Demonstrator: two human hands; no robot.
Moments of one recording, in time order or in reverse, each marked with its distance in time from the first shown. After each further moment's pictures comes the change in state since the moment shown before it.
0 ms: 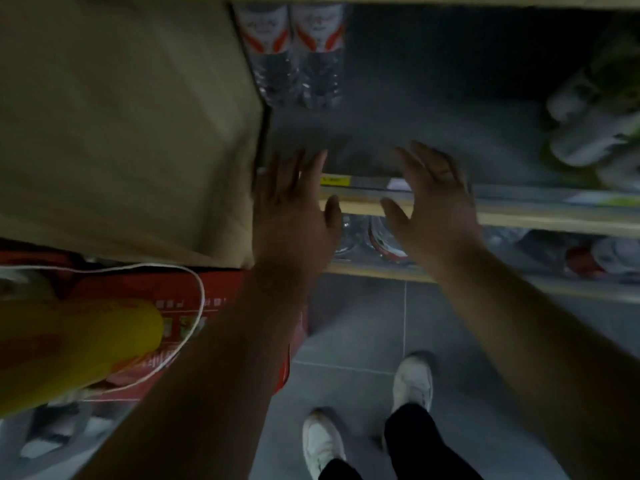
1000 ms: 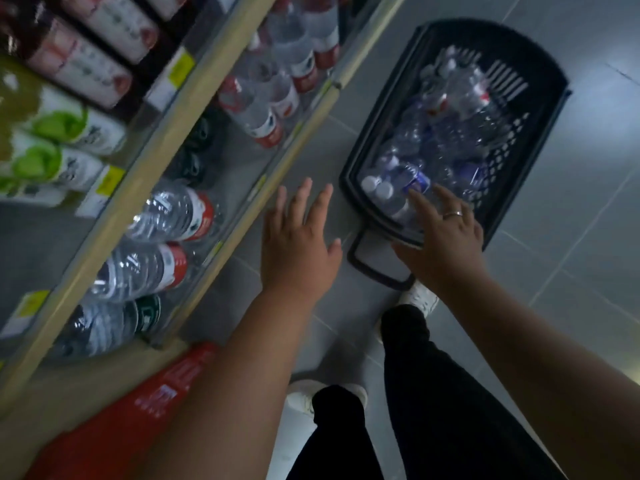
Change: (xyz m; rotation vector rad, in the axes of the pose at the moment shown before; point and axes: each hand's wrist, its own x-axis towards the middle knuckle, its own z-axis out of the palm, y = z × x) left_hand -0.213 0.457 0.115 0.114 -0.821 0.860; right_hand -0.438 0.320 -0.187 0.168 -0.004 1.208
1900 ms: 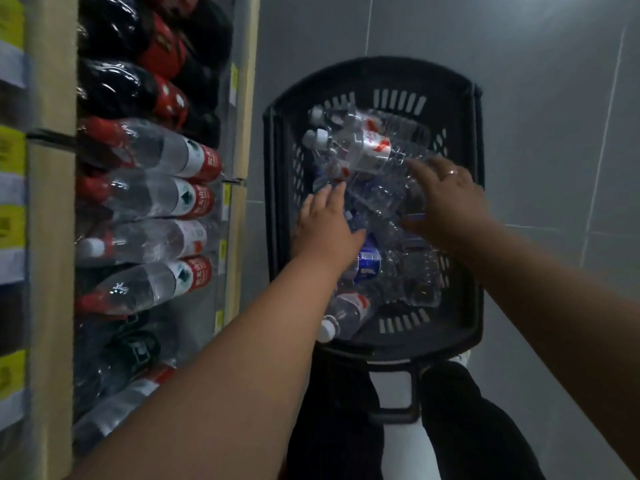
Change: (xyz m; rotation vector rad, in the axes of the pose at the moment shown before) left_hand 0.297 0.147 0.131 0.062 -0.459 0.189; right_hand 0.234 0.166 -0.021 0.171 0.015 0.278
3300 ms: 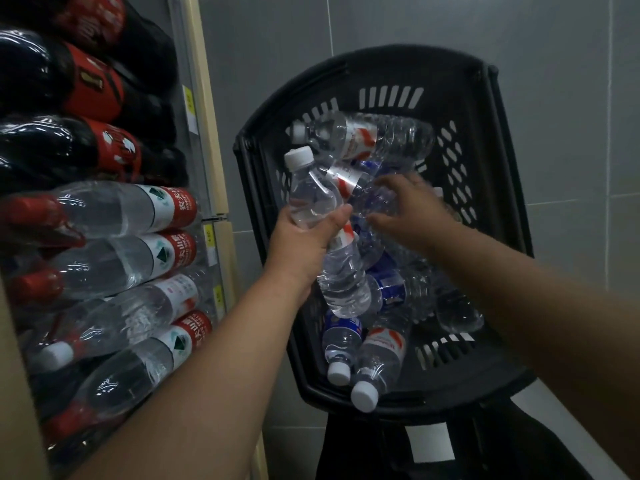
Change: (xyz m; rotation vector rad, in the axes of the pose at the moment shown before) left_hand 0.067 -0.047 -0.014 -1.034 -0.126 -0.183; right_hand 0.074 -0.028 0.060 0.458 -0.098 0.195
